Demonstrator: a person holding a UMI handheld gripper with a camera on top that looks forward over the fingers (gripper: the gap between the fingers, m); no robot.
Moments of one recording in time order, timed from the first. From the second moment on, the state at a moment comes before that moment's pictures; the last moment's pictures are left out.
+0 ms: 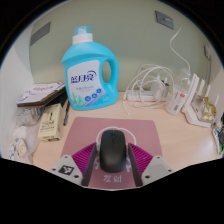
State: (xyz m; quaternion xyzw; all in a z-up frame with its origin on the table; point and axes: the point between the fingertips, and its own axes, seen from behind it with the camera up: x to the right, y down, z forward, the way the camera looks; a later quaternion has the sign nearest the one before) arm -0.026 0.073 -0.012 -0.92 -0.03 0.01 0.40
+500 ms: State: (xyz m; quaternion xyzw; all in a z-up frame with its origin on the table) arm -0.045 -0.077 0.160 -0.88 -0.02 -0.06 0.48
